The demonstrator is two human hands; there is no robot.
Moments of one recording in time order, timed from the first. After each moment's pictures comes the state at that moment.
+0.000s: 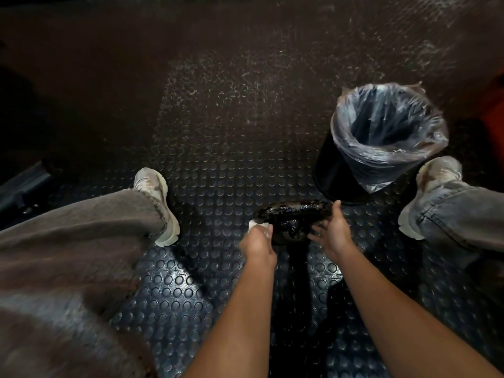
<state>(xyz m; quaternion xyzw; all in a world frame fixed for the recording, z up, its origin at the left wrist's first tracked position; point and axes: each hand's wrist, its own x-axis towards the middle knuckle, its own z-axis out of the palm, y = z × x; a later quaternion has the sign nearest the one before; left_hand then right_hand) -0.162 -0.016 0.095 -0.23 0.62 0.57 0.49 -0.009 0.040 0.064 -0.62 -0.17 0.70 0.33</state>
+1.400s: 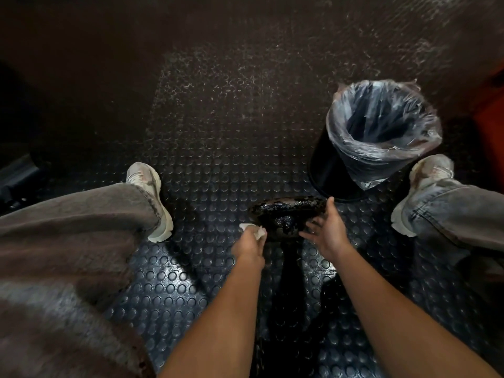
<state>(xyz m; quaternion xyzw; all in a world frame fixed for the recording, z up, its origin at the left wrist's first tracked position) -0.166 -0.030 0.083 -0.23 0.66 0.50 0.51 -0.002 0.036 0.062 -0.59 -0.17 0.71 0.34</state>
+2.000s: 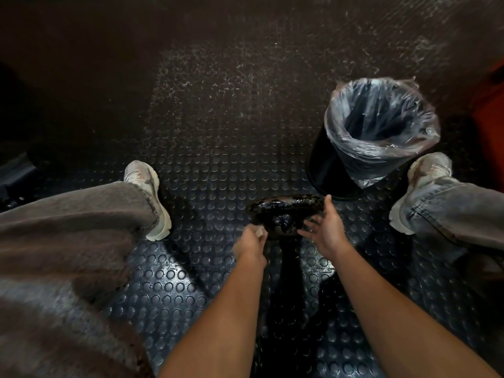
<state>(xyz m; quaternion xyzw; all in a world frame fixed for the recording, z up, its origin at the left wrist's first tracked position) -0.157 -0.029 0.084 -0.25 0.67 0.49 0.49 0.001 0.038 0.051 -0.58 -0.17 0.72 0.33</state>
